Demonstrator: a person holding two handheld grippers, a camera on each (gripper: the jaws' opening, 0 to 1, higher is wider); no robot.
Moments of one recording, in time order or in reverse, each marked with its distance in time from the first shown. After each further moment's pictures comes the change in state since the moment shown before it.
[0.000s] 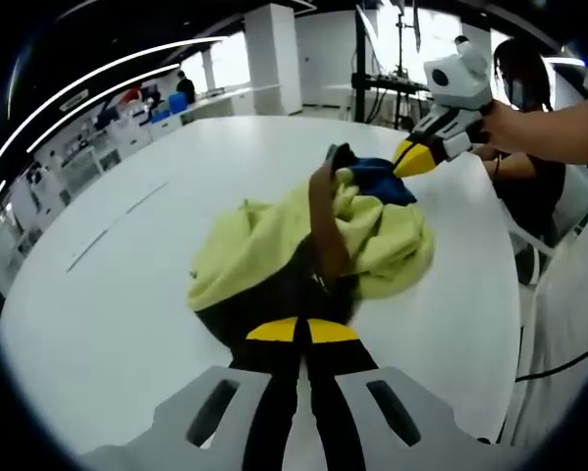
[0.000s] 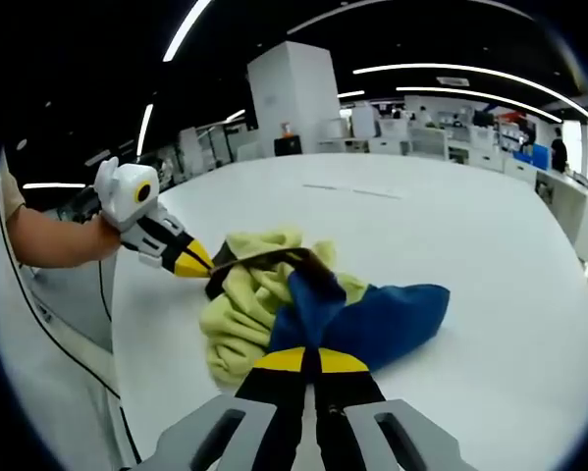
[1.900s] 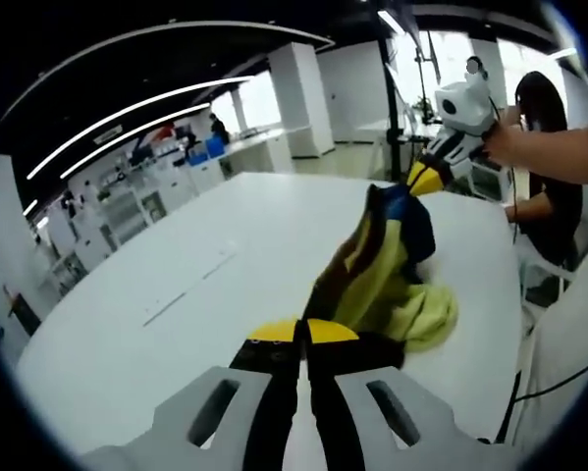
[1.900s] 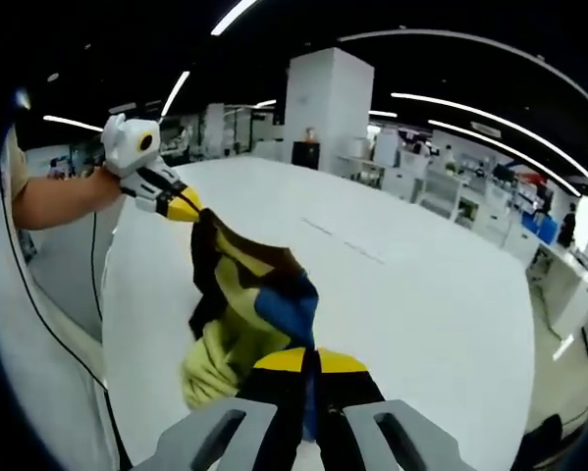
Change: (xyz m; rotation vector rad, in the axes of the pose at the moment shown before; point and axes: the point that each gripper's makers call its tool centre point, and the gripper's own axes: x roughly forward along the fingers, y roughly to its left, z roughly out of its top) left arm -0.081 0.067 0.096 0.038 -0.169 0.172; right arm -0.033 -0.026 0.107 -0.274 -0.007 -0.044
